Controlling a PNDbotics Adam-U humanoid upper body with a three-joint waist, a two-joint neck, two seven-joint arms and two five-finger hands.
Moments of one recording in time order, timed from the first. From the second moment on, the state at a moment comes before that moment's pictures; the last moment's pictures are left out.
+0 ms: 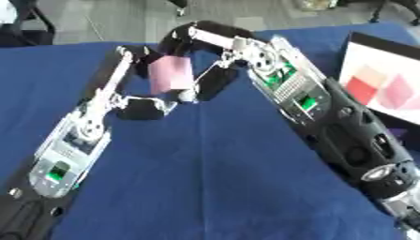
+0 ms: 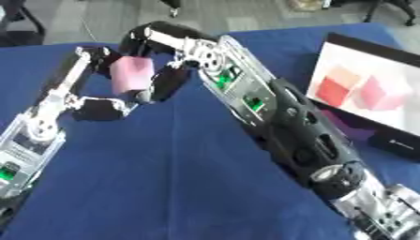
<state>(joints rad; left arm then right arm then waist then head) -0.69 0.28 -0.44 -1.59 -0.33 0.26 0.01 -0.94 -0.28 0.47 -1.57 0.43 0.31 0.45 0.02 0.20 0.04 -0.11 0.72</state>
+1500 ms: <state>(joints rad) -0.69 0.26 -0.43 -1.59 -0.30 0.28 0.05 -0.94 -0.28 0.47 -1.59 0.46 0.32 0.40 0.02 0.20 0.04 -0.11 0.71</state>
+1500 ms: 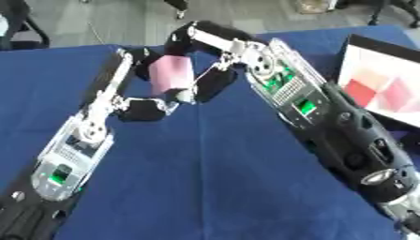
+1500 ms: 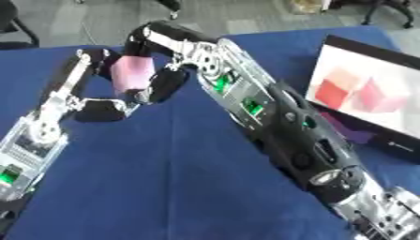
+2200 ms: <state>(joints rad) -0.69 0.26 -0.43 -1.60 -0.28 0.28 0.06 -0.94 -0.28 0.48 -1.59 0.46 0.32 0.38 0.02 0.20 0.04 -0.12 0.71</state>
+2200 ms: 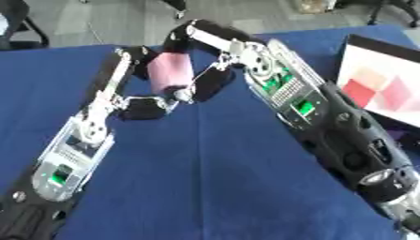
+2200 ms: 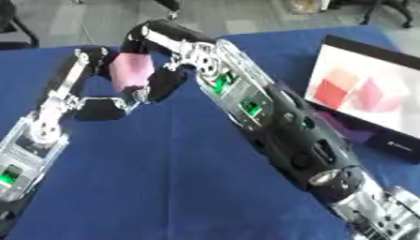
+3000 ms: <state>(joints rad) -0.69 0.25 -0.44 -1.60 -0.33 0.29 0.07 -0.94 -0.29 0.47 -1.59 0.44 0.33 0.40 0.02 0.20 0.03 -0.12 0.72</state>
